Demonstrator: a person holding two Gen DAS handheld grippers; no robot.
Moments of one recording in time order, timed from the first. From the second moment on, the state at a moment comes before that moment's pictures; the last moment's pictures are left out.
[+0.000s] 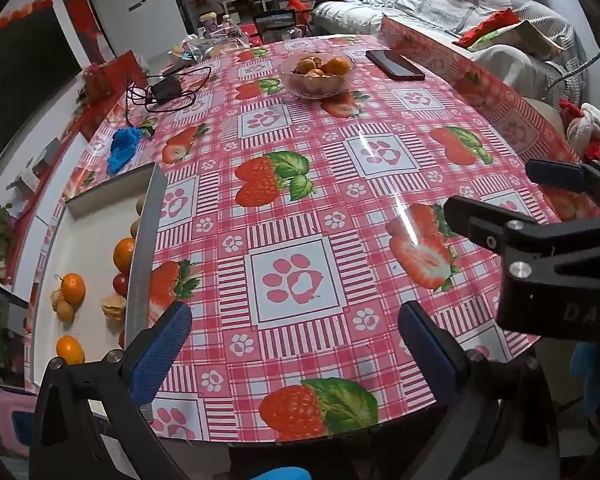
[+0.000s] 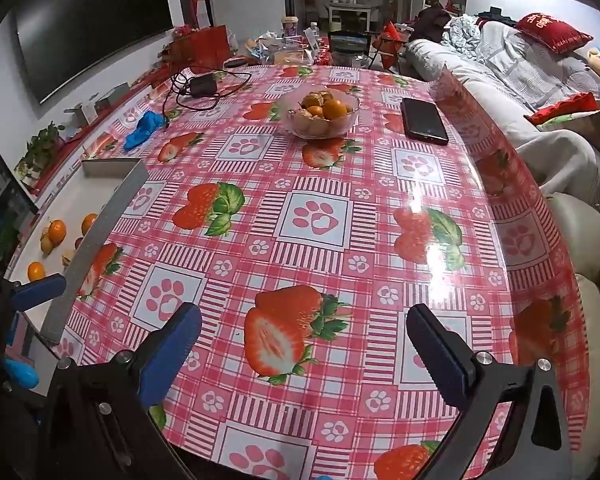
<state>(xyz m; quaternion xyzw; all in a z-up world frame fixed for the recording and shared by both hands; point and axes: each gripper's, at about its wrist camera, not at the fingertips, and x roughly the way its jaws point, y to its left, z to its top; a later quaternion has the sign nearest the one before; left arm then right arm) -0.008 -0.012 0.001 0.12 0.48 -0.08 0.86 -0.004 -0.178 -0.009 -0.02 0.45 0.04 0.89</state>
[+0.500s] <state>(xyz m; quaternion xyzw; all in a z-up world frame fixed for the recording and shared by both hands) -0.010 -0.018 0.003 0.12 0.48 -0.08 0.86 -0.006 -0.182 -0.008 -0.02 0.44 0.04 0.90</state>
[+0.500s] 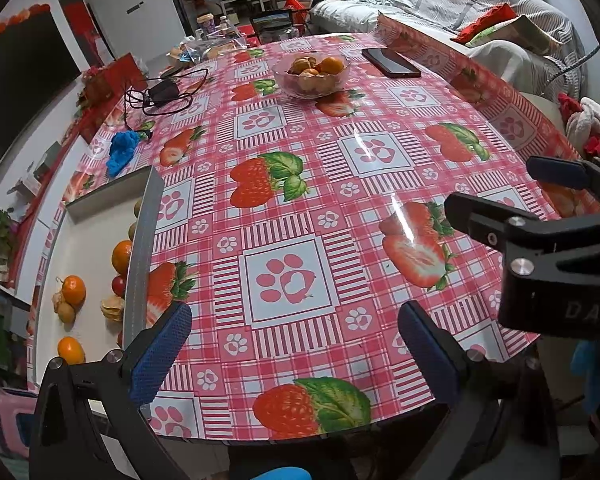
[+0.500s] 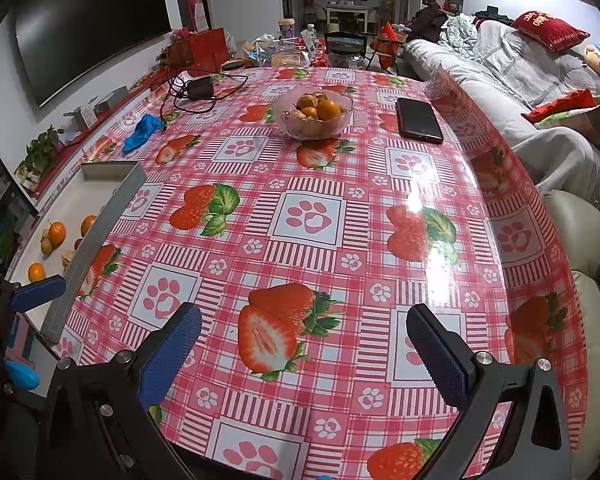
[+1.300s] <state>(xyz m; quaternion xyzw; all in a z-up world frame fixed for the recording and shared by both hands) -0.003 -0.038 0.001 0.14 0.49 -0.08 0.86 -0.007 -0.205 -0.013 0.00 0.45 0.04 0.89</state>
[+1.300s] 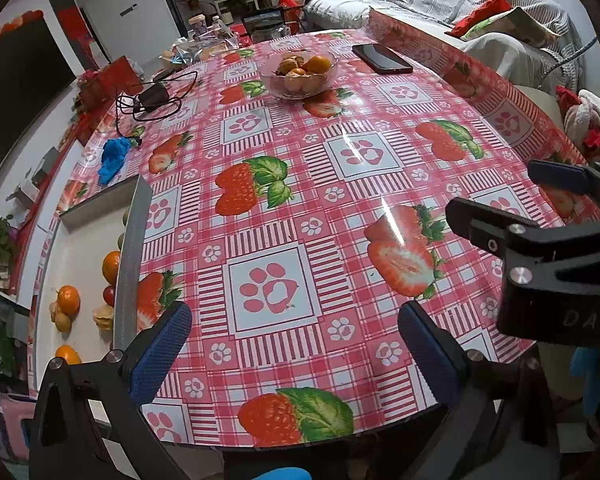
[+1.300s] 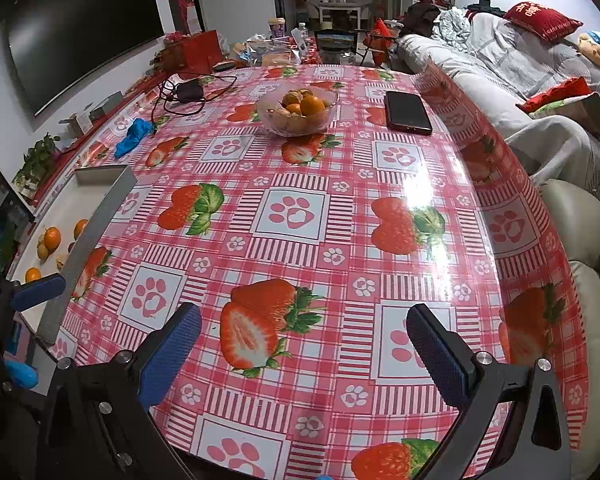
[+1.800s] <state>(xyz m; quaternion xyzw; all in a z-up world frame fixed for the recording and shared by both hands) 0.041 -0.058 -0.008 0.14 0.49 -0.05 0.86 -0.003 -0.243 -0.027 0.02 0.46 0.01 0.89</state>
